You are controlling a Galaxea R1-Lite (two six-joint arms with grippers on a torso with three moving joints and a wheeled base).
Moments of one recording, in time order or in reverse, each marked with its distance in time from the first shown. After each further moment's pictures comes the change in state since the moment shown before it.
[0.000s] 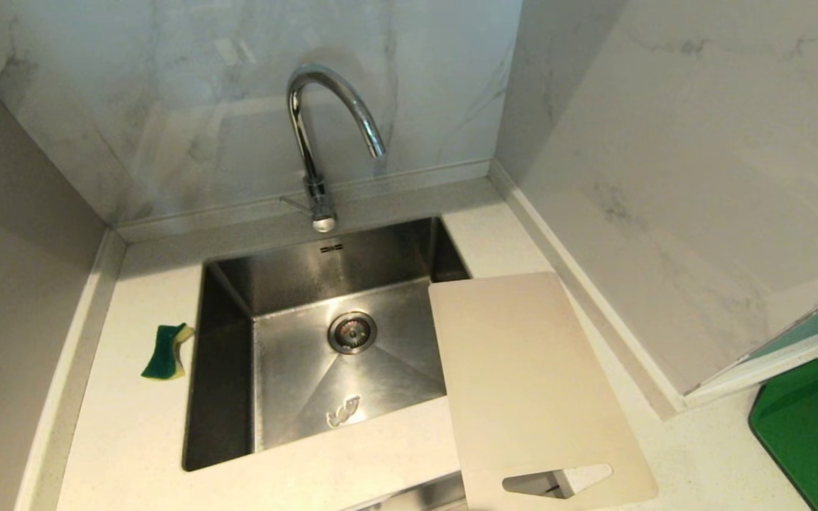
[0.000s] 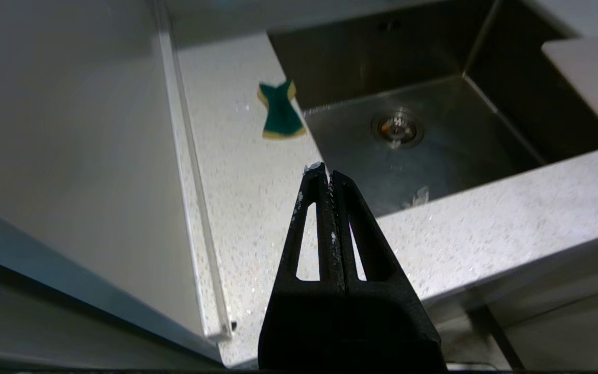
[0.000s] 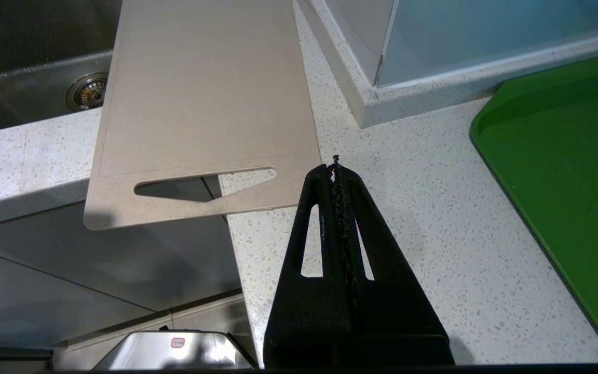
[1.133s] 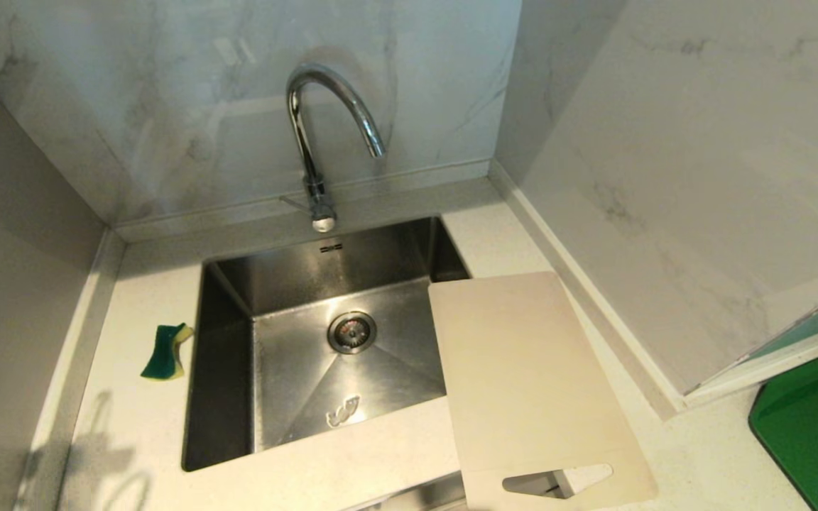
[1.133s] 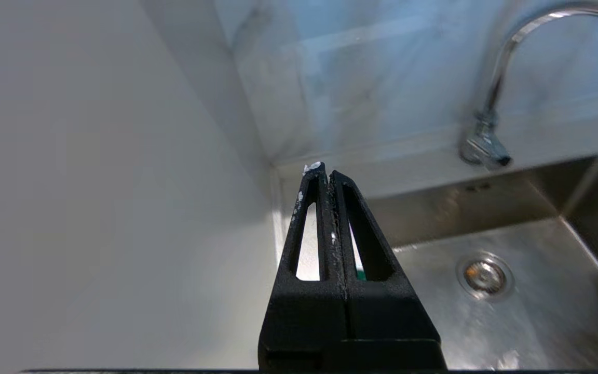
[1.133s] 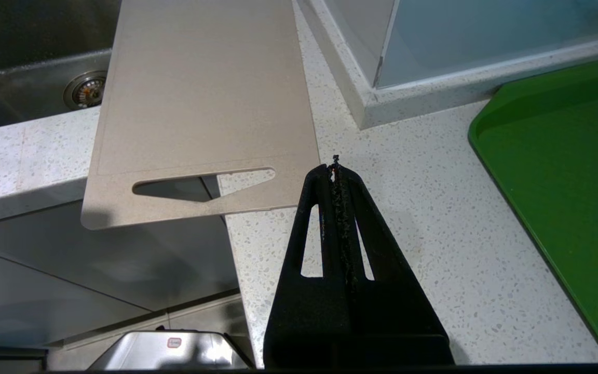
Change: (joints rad) left arm 0.197 0.719 -0.833 -0.020 0.022 0.090; right arm 0.000 0.000 0.000 -0.001 0.002 -0.010
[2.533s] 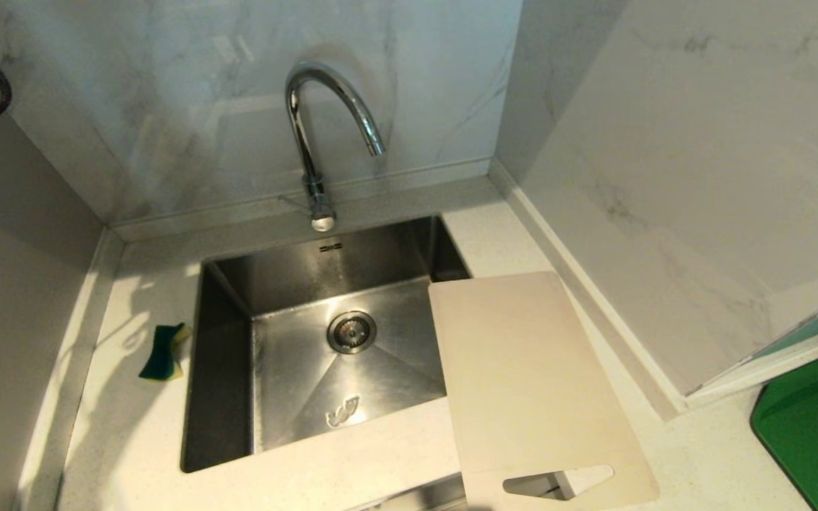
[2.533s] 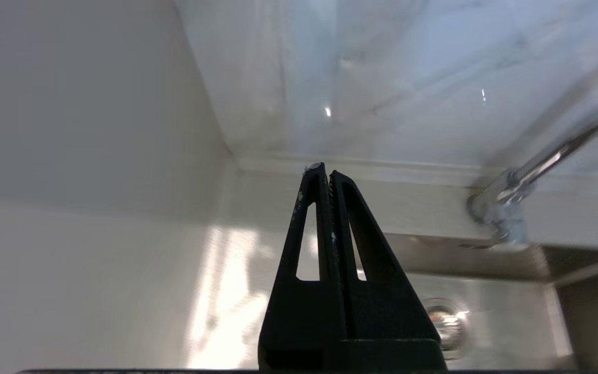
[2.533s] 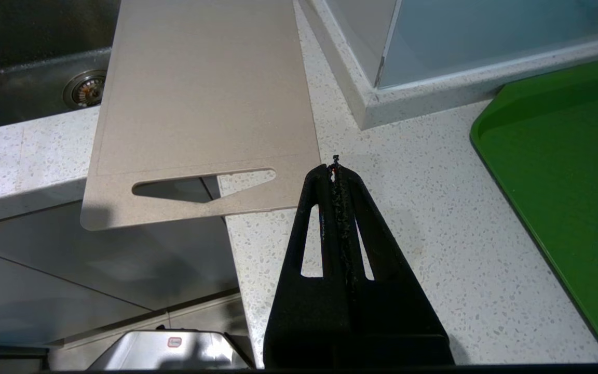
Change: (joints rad) left arm -0.280 0.812 -0.827 0.275 0.378 -0.292; right arm 0.000 0.000 0.000 0.000 0.000 0.000
